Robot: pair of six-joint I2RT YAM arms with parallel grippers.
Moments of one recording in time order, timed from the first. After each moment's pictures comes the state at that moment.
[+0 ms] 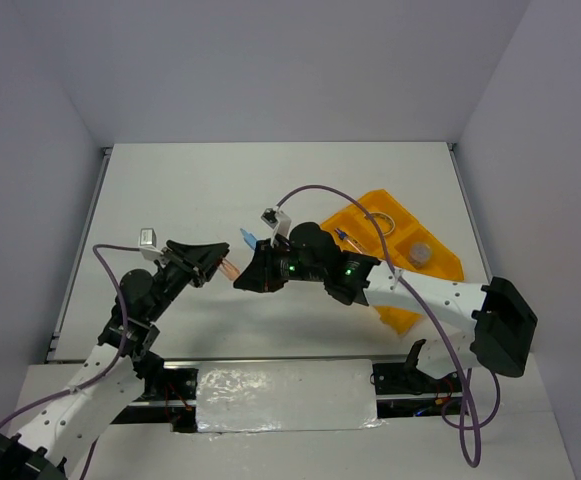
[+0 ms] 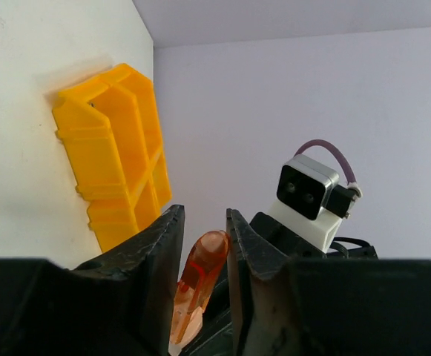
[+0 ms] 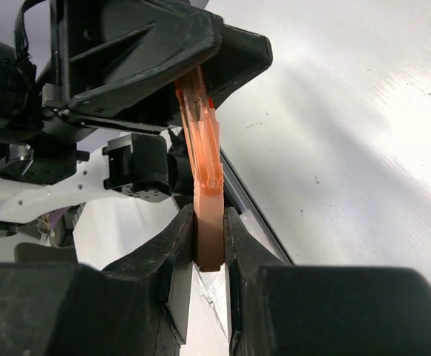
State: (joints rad) left arm -0.39 0.52 0.26 0.28 0.16 -1.49; right arm 1.01 1.36 0.94 0.08 -0.27 0.77
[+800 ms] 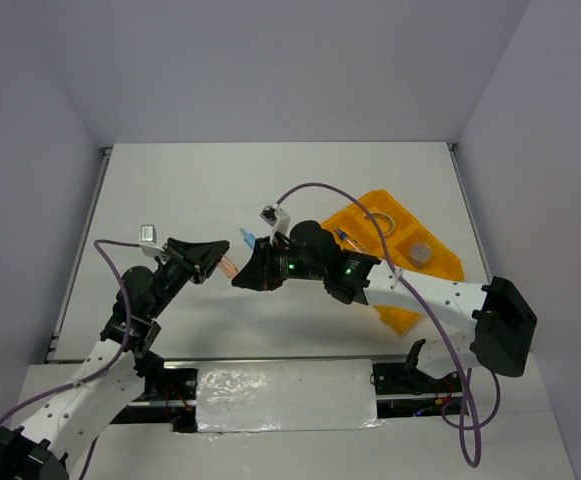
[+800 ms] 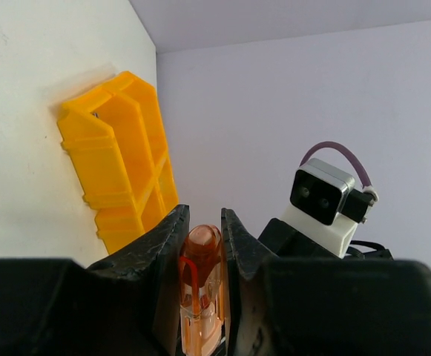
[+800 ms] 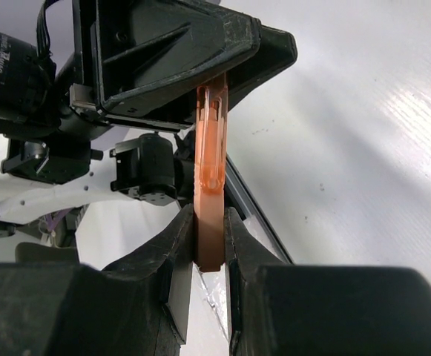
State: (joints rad) left arm -0.38 0.57 0.27 0.32 0.17 -1.45; right arm 1.01 1.35 0.94 0.10 -0.27 0.77
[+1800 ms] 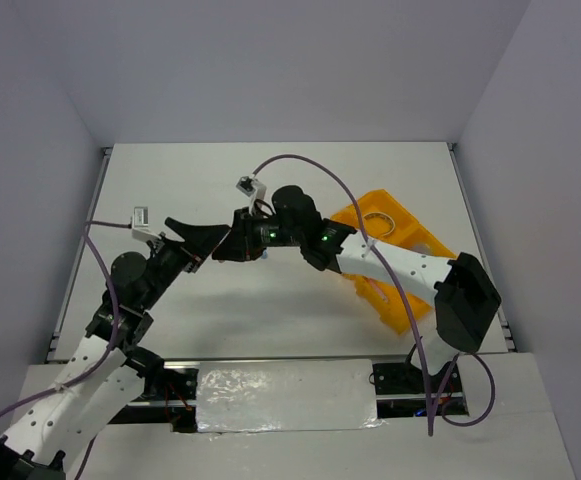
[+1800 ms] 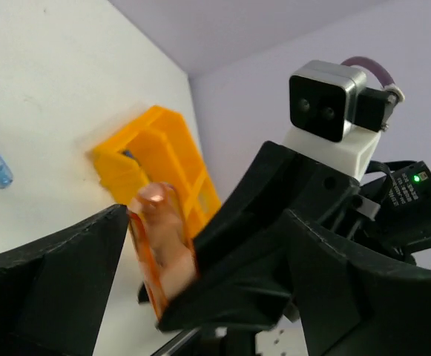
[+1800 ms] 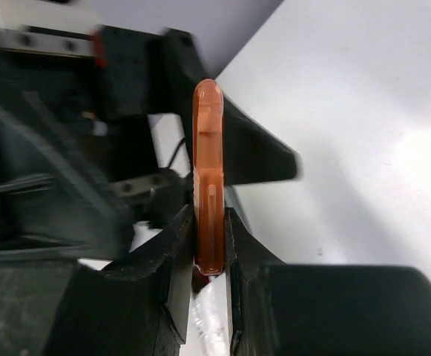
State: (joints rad) left arm -0.38 0.55 0.45 0.13 0.08 -1.17; right arm 0.91 1.61 1.25 0.11 -0.50 0.68
